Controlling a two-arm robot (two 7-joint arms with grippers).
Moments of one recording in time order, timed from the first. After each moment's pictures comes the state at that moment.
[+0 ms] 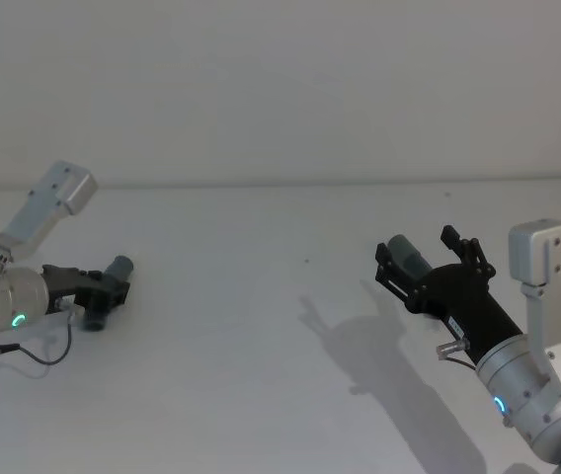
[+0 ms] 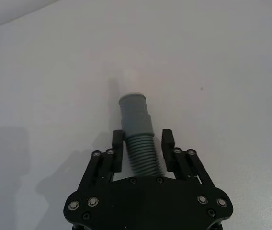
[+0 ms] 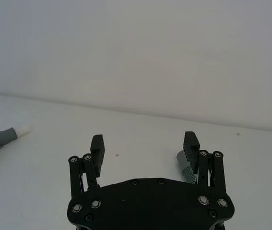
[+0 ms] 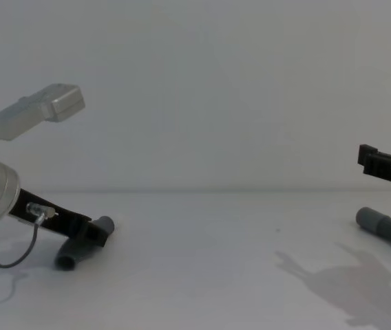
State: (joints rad) left arm -0.54 0.37 0.41 -1.36 -0.26 0.74 -0.36; right arm -0.01 0.34 -0.23 -1.77 0.29 0.03 0.07
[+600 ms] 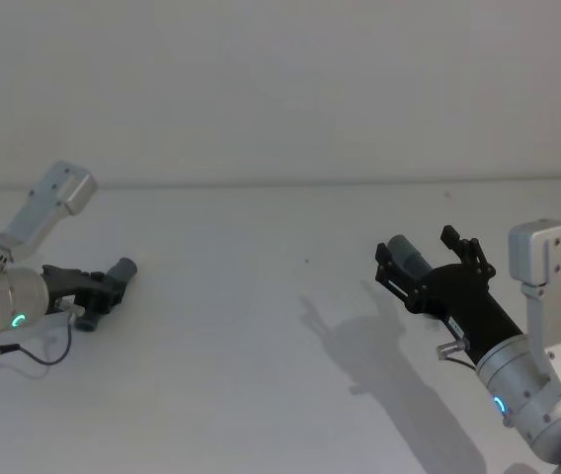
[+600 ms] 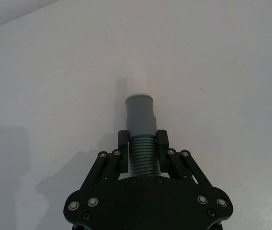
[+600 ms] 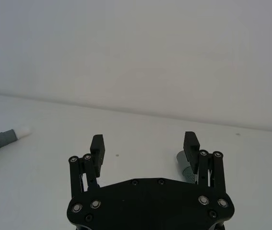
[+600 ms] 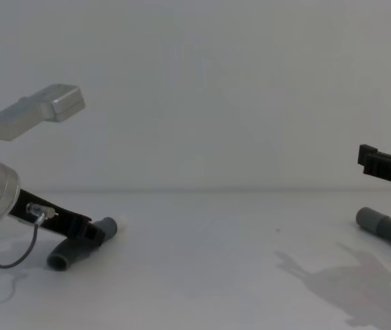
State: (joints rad) left arm -0.54 0.37 0.41 -1.36 -0.26 0.74 -0.36; right arm -0.01 0.34 -0.23 -1.77 0.29 0.03 0.07
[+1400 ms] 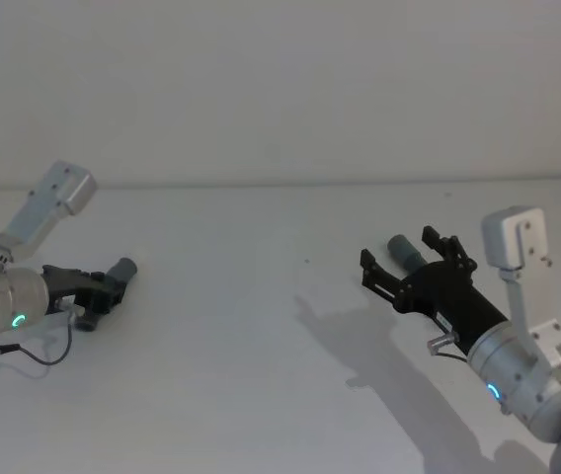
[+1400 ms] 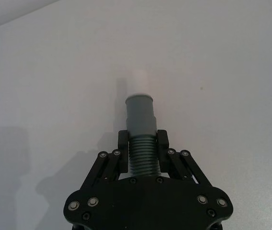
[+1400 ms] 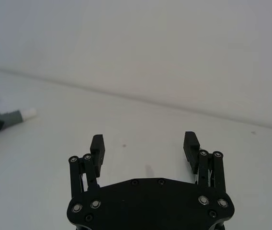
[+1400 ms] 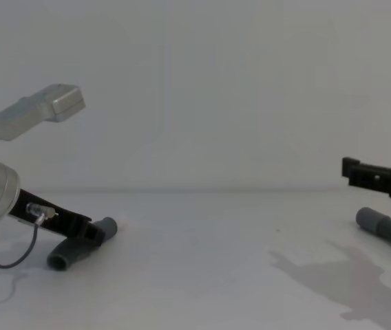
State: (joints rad) left arm -0.54 0.37 0.41 -1.36 -0.26 0.74 -0.36; right arm 0.05 0.36 -0.25 -1.73 0.28 0.12 0.13
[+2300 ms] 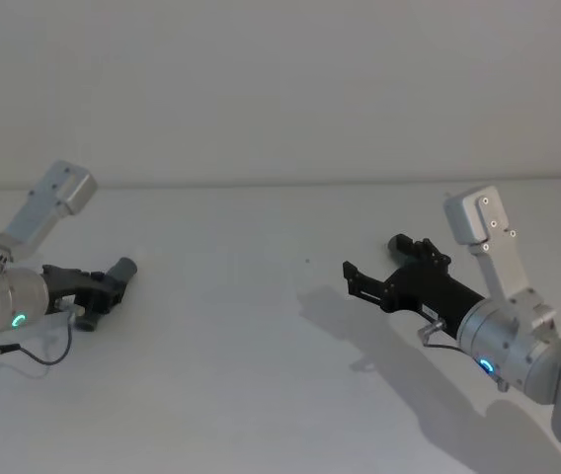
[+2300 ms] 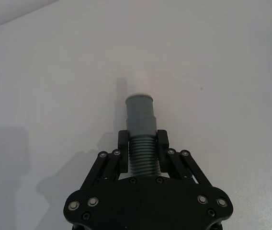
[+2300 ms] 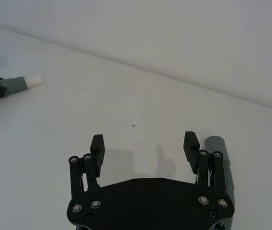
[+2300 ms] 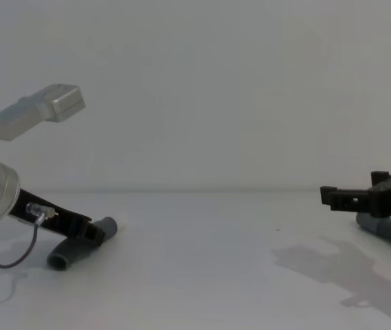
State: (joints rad) left arm -0.54 0.37 0.41 -1.36 -0.26 0.74 -0.36; right arm 0.20 0.40 -0.29 -1.60 0.29 0.27 0.27
